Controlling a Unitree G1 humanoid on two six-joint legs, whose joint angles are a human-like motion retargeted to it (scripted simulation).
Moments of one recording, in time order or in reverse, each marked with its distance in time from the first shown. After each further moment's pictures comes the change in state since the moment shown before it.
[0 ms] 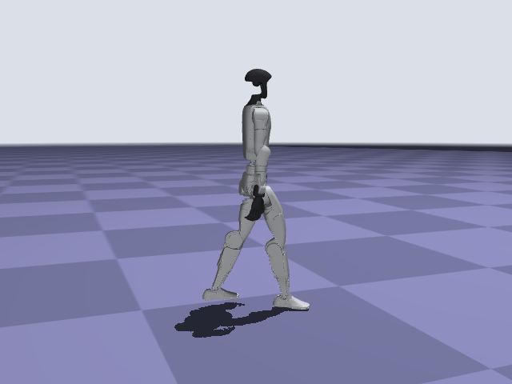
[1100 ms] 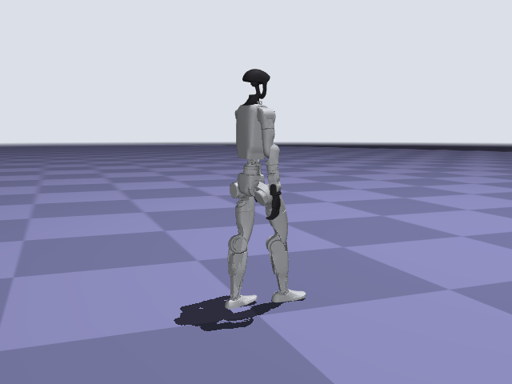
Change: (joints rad) left arm -0.142 0.045 0.028 -0.049 -0.059 -0.071 0.096; right arm -0.050 0.016 0.041 -0.099 0.026 -0.060 -0.006; waist -0.028 0.019 0.054; left_leg -0.118 0.007 0.033 -0.094 0.033 -0.098; right_leg -0.004 0.066 0.029 0.034 -0.169 0.044
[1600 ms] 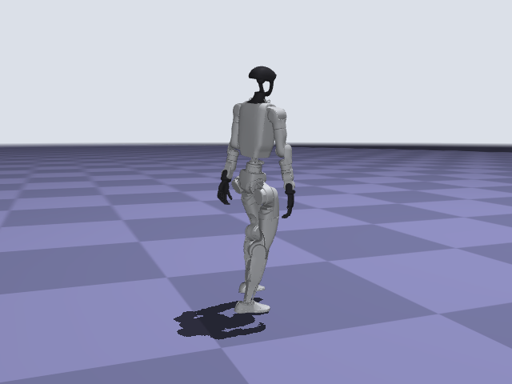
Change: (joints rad) left arm 0.403 -0.063 0.133 0.175 -0.023 0.084 -0.015; right arm -0.050 -0.052 0.036 0.007 -0.010 0.033 0.027; waist 0.216 -0.043 -0.037; left_leg -0.482 0.173 0.342 0.479 0.318 -0.155; right_leg 0.336 -0.077 0.062 0.024 -0.205 0.035
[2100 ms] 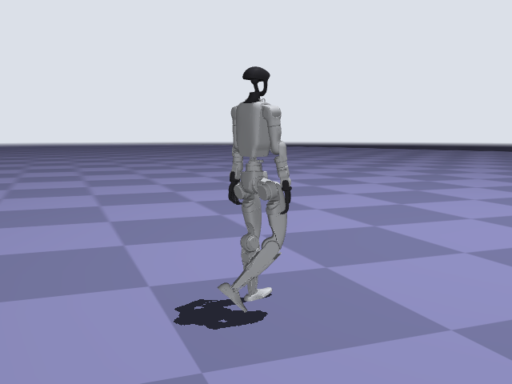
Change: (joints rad) left arm -0.184 0.067 0.001 0.010 -0.045 0.050 -0.055; right arm 0.023 0.066 0.079 -0.080 -0.038 -0.054 -0.003; waist -0.037 0.163 -0.026; left_leg 0.205 0.102 -0.217 -0.440 -0.192 0.016; right_leg -0.096 0.053 -0.198 0.736 0.119 -0.144
